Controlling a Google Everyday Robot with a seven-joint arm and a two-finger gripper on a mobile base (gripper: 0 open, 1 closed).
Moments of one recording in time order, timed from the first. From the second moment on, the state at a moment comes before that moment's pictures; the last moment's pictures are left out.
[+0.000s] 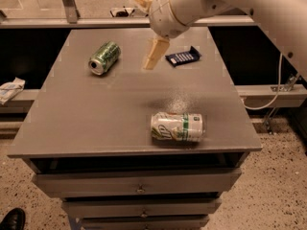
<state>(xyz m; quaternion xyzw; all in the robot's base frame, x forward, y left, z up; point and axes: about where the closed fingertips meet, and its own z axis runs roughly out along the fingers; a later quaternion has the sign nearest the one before) 0.646 0.021 0.966 -0.75 0.50 0.03 0.44</state>
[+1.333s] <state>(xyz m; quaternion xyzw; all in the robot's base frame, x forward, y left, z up) 0.731 0.105 0.926 -0.85 0.37 -0.07 0.37</state>
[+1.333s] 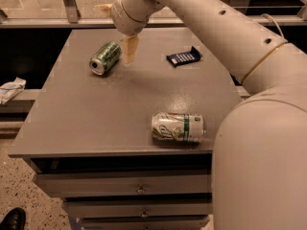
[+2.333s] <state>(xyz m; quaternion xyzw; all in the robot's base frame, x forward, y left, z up) 0.760 0.109 0.878 -0.91 0.32 -0.11 0.25</state>
